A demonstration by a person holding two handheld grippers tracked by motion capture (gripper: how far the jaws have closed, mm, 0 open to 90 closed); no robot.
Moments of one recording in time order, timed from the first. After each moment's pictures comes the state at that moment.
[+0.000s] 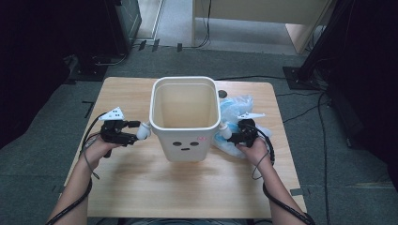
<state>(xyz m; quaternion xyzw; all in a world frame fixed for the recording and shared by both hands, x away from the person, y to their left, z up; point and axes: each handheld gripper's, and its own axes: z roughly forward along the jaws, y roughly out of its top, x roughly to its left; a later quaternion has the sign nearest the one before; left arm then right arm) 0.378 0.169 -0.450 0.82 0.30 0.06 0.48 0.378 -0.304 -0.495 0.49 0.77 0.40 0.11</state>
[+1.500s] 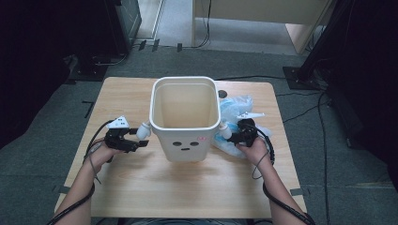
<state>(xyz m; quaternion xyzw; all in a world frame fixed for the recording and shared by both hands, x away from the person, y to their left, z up) 0.380 0.170 -0.494 0.85 0.30 0.06 0.44 0.379 -0.303 -0.495 0.49 0.77 0.40 0.10</state>
